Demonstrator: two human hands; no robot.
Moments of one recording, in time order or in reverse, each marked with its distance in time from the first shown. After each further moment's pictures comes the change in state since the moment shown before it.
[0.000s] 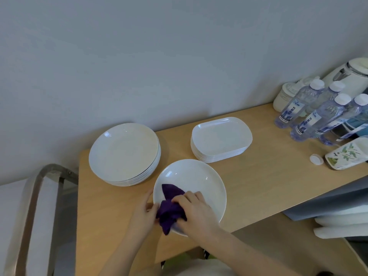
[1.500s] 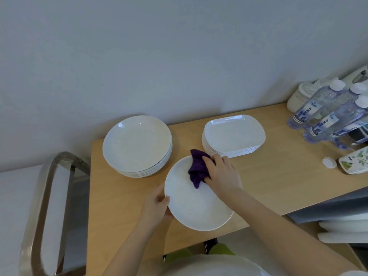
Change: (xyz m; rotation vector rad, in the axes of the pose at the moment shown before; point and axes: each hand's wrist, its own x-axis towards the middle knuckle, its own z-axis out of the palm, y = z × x) left_hand -0.005 0.012 -0.002 -0.155 -0.037 -0.026; right_hand 0.059 0.050 -0.037 -0.409 0.177 0.106
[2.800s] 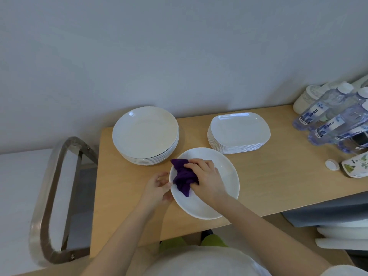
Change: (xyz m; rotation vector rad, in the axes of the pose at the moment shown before) left_hand 0.007 -0.007 -0.013 -0.259 0.025 -0.107; right_hand -0.024 -0.043 0.020 0.402 0.072 -0.204
